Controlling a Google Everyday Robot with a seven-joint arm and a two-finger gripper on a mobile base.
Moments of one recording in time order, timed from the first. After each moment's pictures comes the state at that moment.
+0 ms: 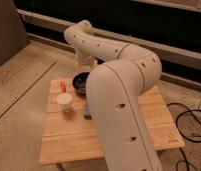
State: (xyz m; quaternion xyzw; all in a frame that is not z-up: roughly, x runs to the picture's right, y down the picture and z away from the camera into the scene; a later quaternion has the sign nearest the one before) arm -0.079 -0.085 0.826 -0.15 0.23 0.71 0.65
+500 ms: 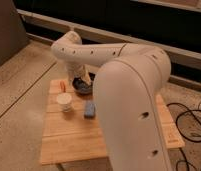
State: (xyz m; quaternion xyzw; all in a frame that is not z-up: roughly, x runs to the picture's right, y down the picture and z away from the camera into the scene) arm -0.113 -0.008 0.780 -0.18 0.21 0.67 0.69
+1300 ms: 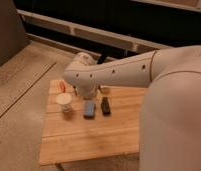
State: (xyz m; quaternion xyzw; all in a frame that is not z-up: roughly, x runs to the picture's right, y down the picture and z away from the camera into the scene) arm -0.050 0.057 0.739 -0.12 0.22 0.75 0.61
